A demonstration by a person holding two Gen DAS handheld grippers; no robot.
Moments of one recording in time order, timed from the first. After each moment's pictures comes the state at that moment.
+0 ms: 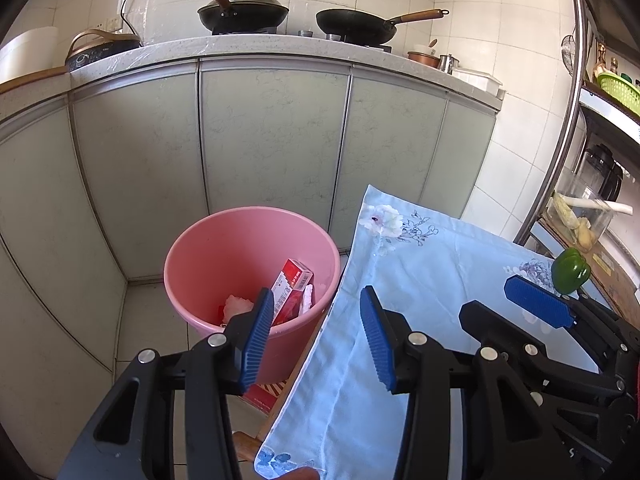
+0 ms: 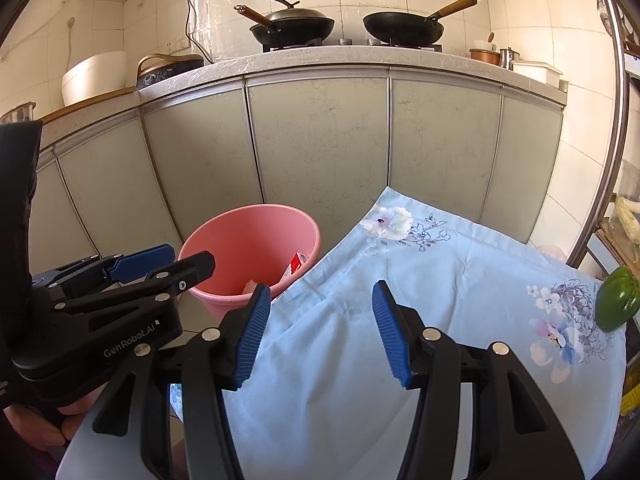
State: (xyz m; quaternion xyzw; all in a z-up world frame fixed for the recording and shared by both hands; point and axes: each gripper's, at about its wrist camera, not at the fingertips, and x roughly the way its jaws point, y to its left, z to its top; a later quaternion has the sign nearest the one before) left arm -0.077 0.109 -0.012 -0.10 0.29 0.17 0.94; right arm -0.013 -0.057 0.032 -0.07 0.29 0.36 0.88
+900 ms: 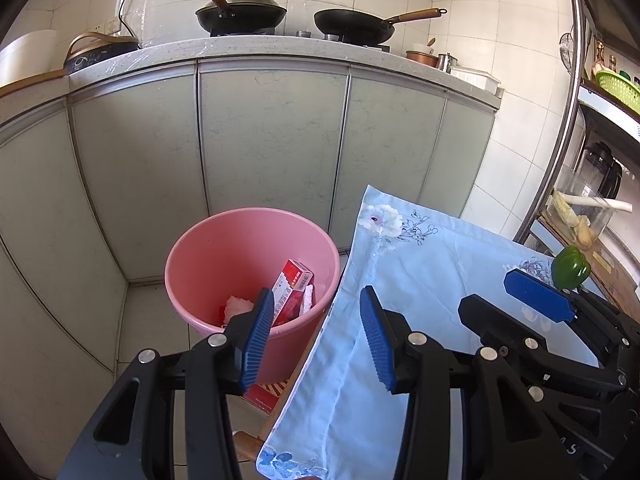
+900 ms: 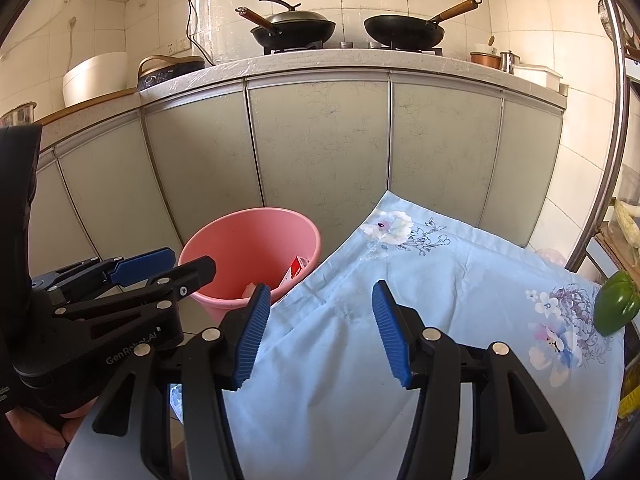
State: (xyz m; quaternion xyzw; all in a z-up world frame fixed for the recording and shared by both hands) left arm -0.079 0.108 -0.010 -0.10 0.29 0.17 0.94; right arm -0.014 -0.056 0.034 -0.07 0.29 0.36 0.88
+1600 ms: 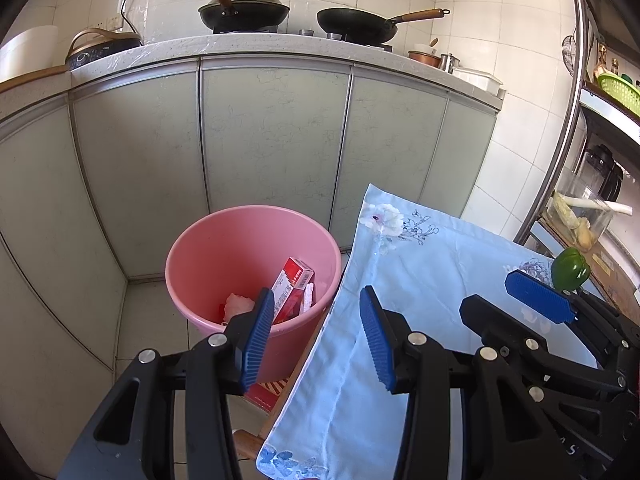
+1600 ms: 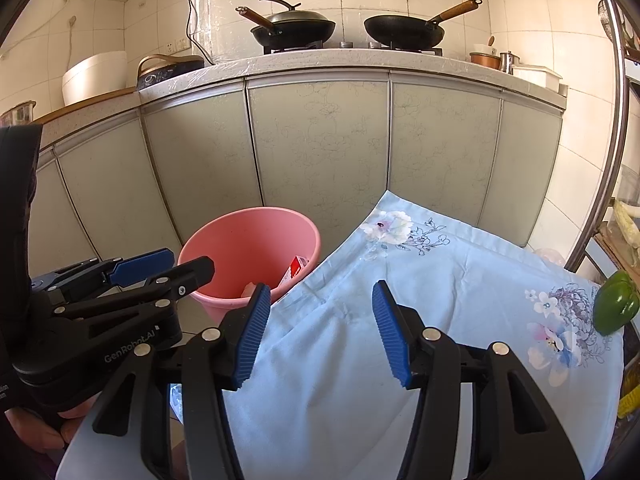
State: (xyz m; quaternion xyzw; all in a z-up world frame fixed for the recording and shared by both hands) left arm -0.079 0.109 -0.011 -0.10 0.30 0.17 0.93; right arm -0.013 -0.057 0.033 -0.07 0.29 0.36 0.88
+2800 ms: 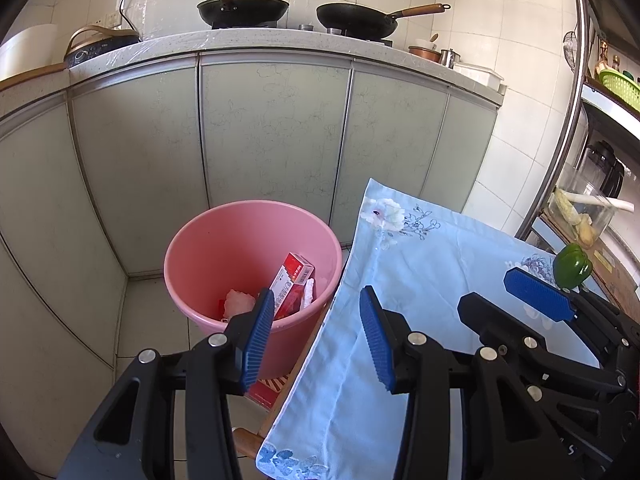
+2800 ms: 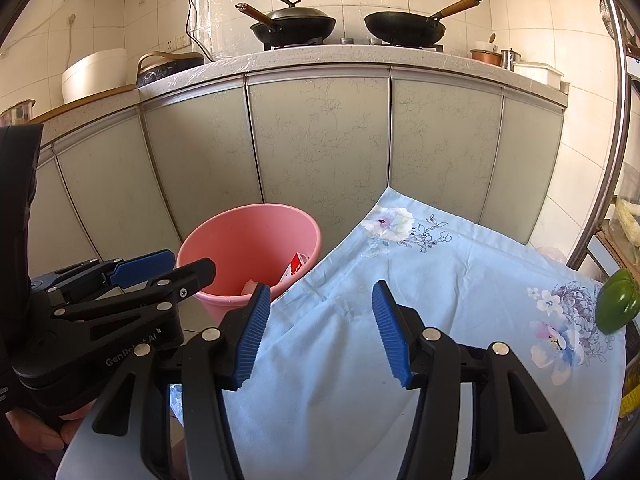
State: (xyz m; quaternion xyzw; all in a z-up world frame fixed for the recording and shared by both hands) left arm -0.076 0.112 -0.017 -0.10 0.30 0.17 0.93; right arm -0.012 -0.056 0.030 -0.07 0.29 0.36 0.88
